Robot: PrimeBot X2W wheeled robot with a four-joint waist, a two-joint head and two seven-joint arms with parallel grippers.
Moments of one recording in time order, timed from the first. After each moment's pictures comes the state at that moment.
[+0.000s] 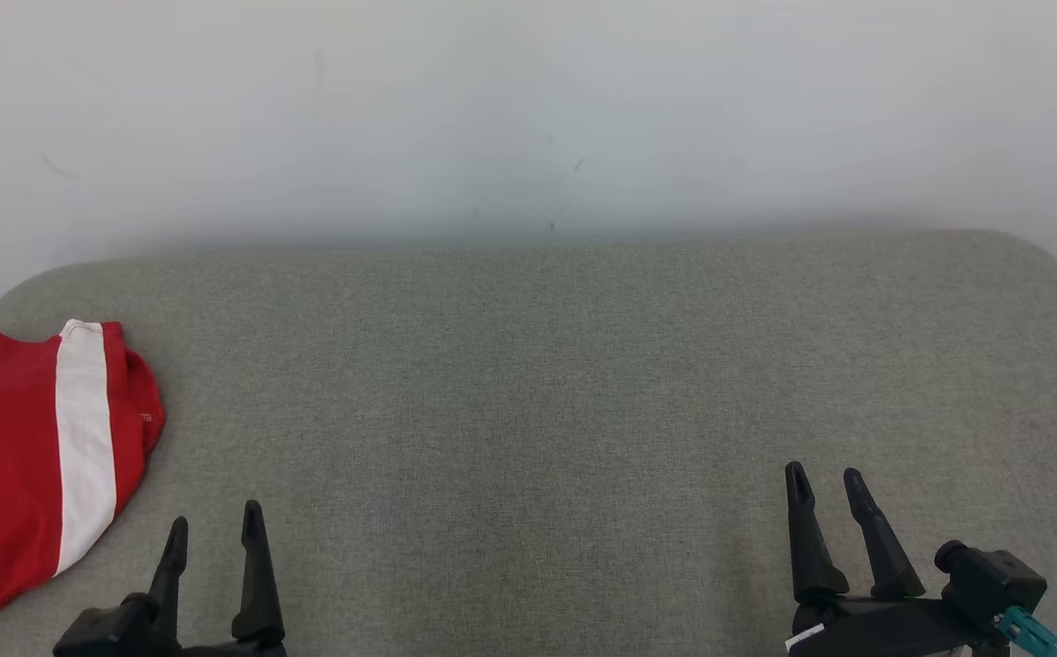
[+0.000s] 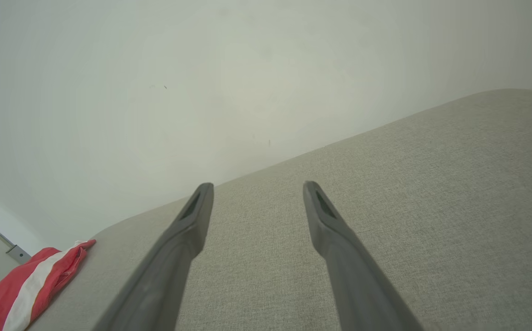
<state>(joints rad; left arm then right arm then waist) 0.00 0.19 -0.15 0.06 -0.47 0.14 -0.16 0.01 -0.05 0.02 0.12 0.43 0.13 -0.16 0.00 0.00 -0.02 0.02</state>
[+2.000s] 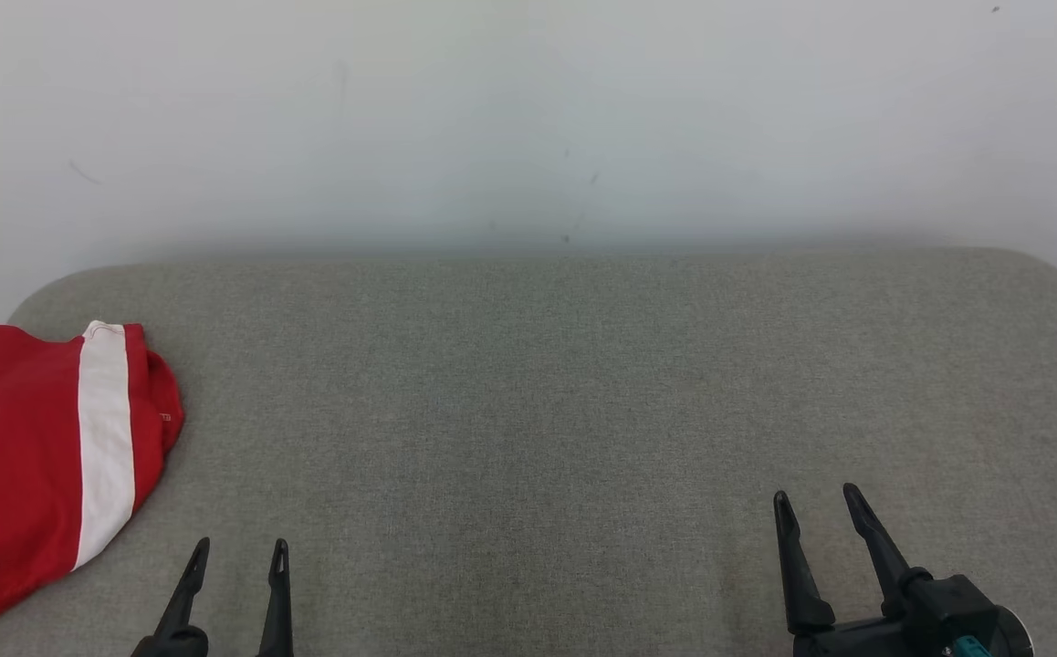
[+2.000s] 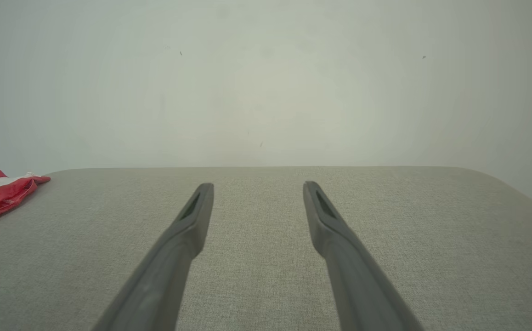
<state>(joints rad) 0.02 0.17 -0.09 0.18 -0.12 -0.01 -0.25 0.03 -0.05 0.00 0.18 0.06 0.13 -0.26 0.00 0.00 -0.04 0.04</state>
